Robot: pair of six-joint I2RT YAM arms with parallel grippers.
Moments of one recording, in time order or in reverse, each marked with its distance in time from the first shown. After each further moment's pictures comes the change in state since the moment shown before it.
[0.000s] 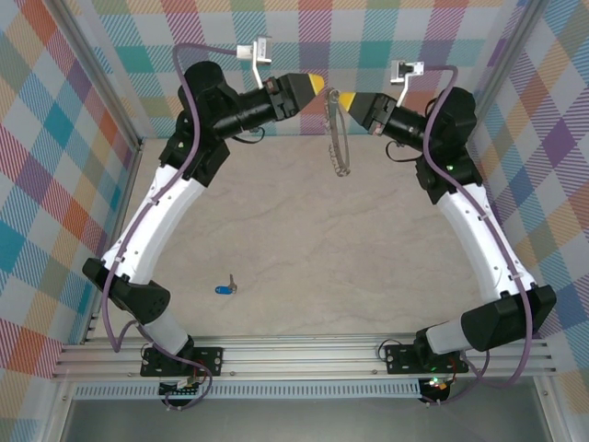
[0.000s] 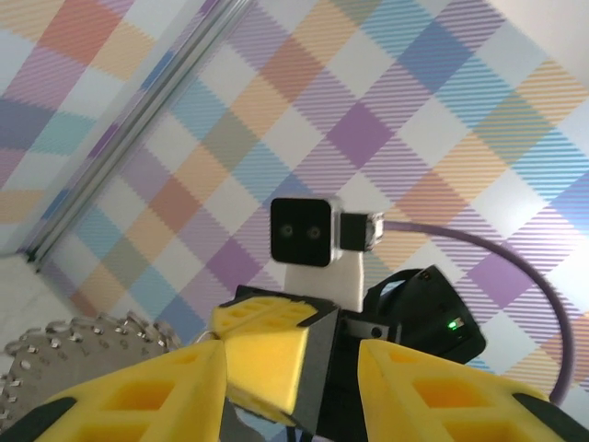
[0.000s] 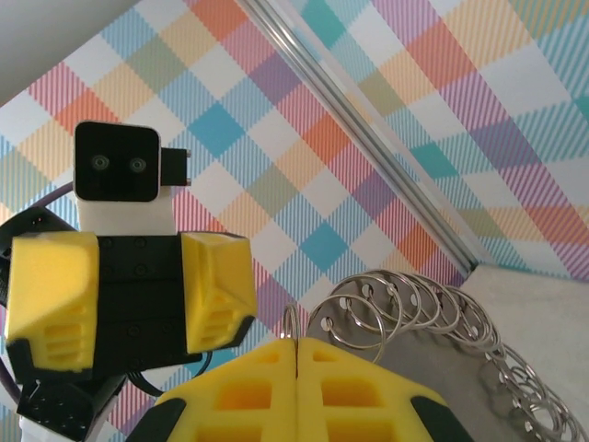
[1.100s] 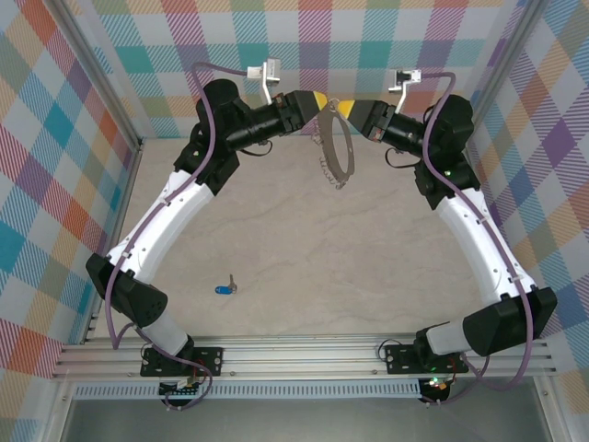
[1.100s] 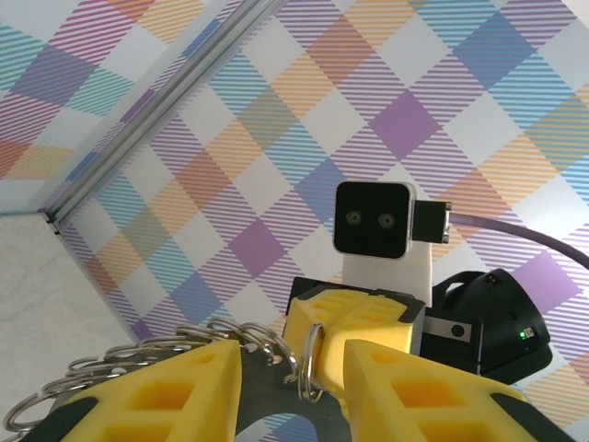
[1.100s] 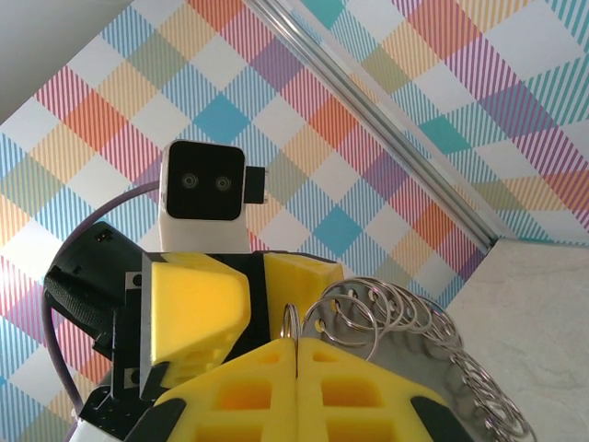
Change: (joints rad) left arm -0.012 -0.020 -0.168 0.110 -0.031 -0.054; right arm 0.000 -0.020 -0.056 0.037 -0.028 0.075
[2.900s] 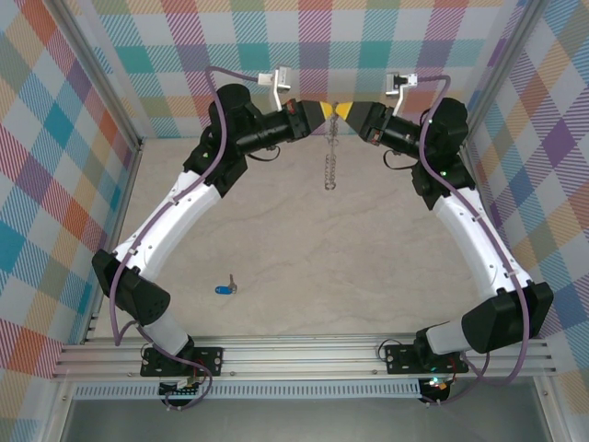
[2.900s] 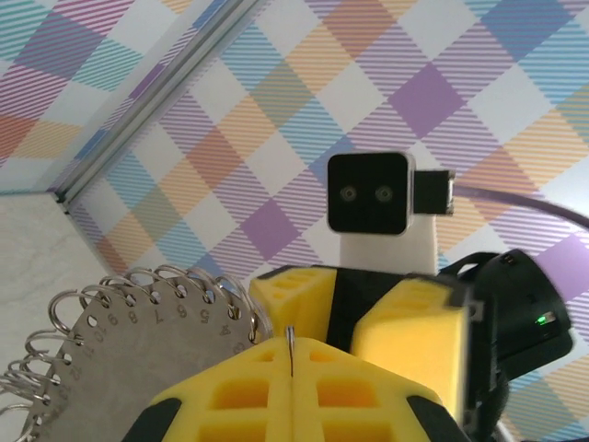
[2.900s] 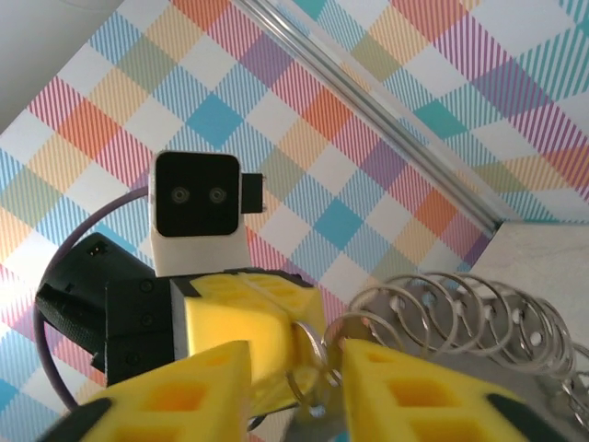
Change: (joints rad) left arm -0.033 0.021 -0.016 -0.032 -0.015 0.049; right arm -0.013 0.011 -0.042 0.043 -0.011 0.055
